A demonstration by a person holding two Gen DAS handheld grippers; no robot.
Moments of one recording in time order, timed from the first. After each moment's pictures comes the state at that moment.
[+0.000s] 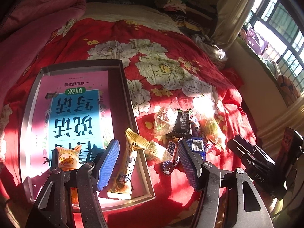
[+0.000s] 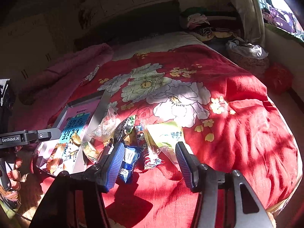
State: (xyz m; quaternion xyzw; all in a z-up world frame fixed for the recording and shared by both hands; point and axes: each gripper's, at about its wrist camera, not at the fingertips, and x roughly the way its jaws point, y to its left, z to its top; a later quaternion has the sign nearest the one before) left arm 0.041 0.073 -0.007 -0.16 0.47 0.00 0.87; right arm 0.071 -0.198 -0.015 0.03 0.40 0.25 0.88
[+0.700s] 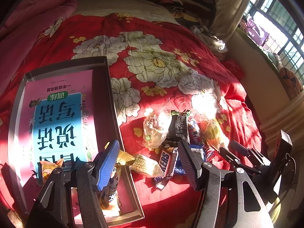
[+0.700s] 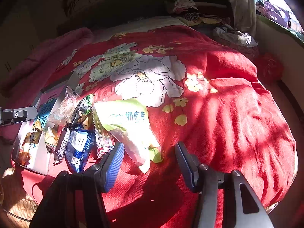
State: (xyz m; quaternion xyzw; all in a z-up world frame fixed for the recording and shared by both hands) left arm 0.081 0.052 -0.024 -0.14 0.50 0.00 0.86; right arm 0.098 -0.210 -0.061 -0.03 0.46 0.20 0.87
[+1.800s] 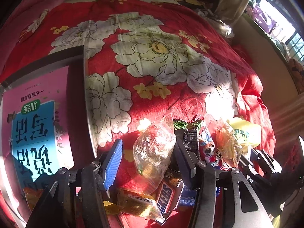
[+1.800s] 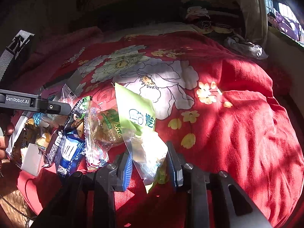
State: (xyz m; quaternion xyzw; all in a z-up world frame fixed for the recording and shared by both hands) left arm 0.148 0.037 -0.068 -0.12 0.55 0.00 0.83; right arm 0.118 -0.205 -0.074 -0.03 0.42 0.24 0.87
